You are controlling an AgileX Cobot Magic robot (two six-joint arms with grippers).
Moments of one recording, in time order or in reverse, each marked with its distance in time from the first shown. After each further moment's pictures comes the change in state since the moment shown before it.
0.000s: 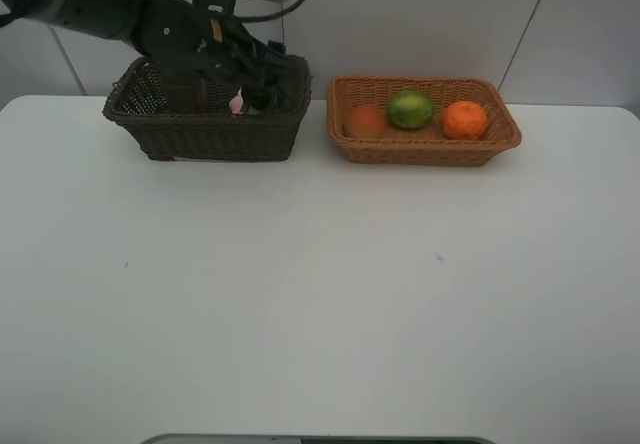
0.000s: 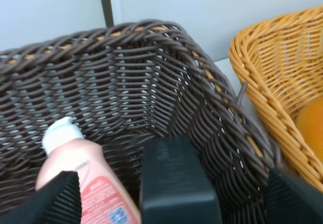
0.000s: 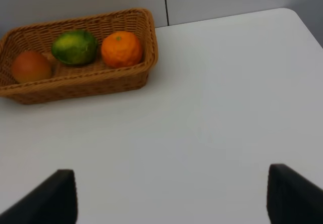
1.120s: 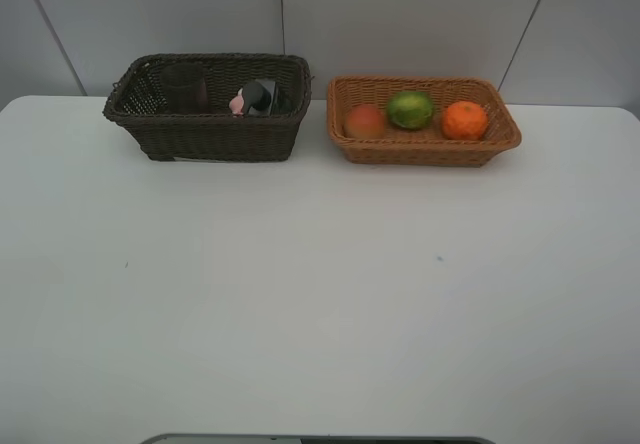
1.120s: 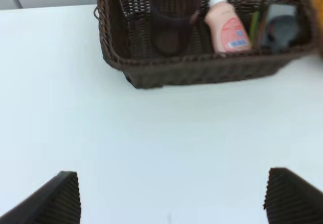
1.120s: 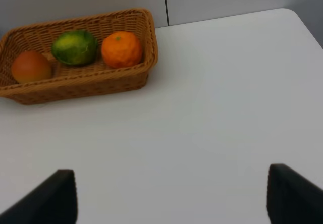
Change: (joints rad) left arm 0.295 -1.237 0.447 -0.355 0.836 0.340; right arm 0.000 0.000 0.000 0.000 0.000 0.000
